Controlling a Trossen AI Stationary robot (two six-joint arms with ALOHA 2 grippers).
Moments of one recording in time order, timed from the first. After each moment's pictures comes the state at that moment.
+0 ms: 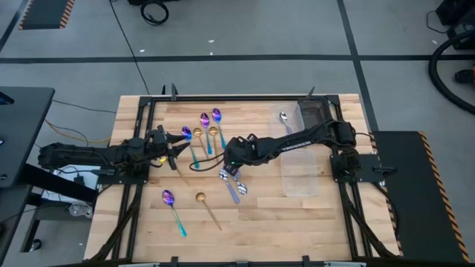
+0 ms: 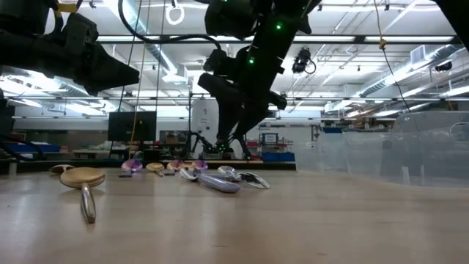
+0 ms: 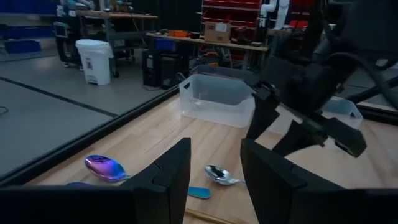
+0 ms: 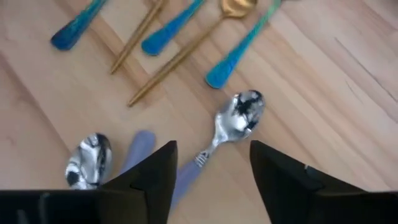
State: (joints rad) left arm 0.02 0.35 0.08 0.22 -0.41 -0.12; right arm 0.05 2.03 1.50 -0.58 0.46 0.64
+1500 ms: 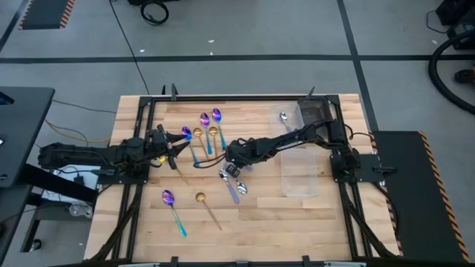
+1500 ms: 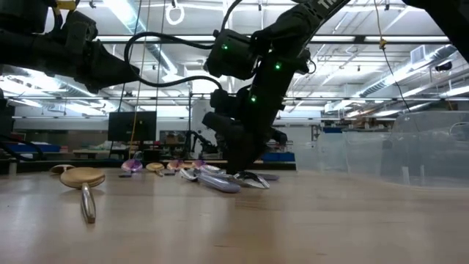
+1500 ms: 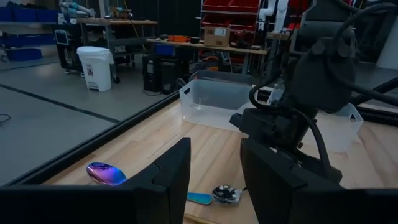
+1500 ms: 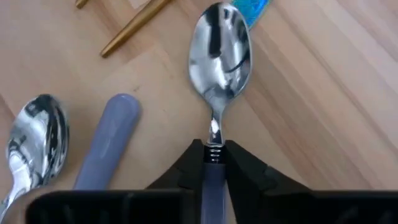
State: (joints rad) left arm 0.02 0.35 0.08 0.24 -0.41 -0.09; right arm -0.02 2.11 1.39 -0.44 0.24 0.57
